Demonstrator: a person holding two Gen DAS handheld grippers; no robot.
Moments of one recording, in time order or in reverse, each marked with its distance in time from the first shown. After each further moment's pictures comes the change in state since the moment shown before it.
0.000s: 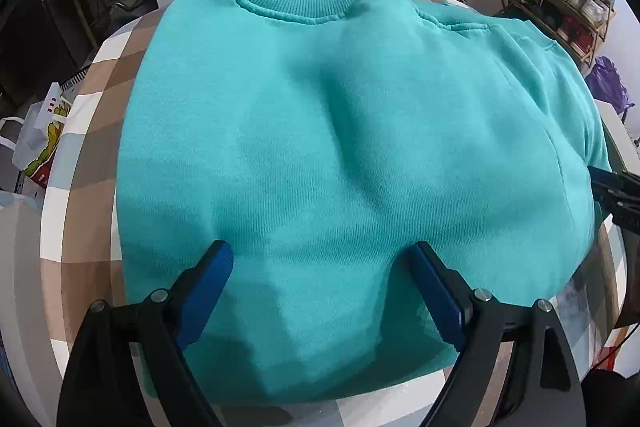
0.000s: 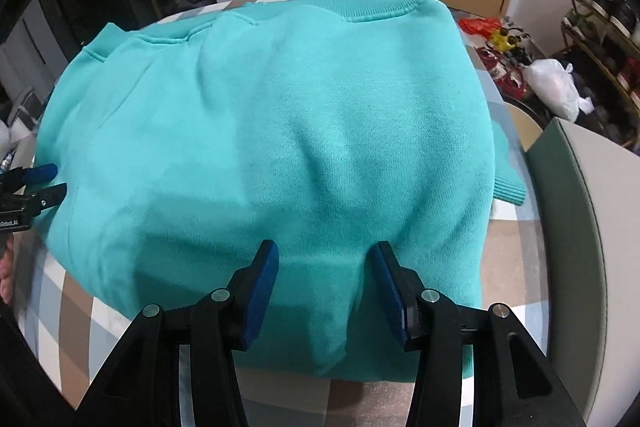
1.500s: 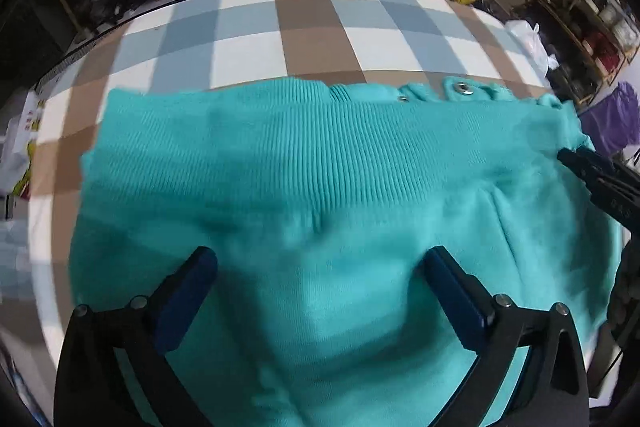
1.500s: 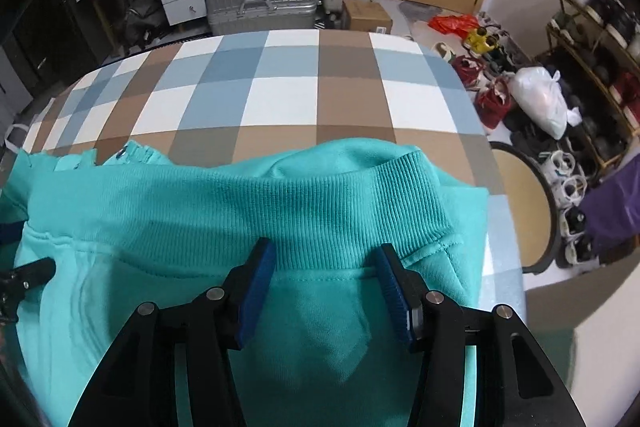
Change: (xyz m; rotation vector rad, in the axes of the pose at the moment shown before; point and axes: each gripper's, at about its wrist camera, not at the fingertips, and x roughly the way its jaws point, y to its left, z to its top) left arm 0.036 -0.010 0.124 -0.062 0.145 -0.024; right arm 0.055 -0.026 0.153 0.076 0.015 -0.124
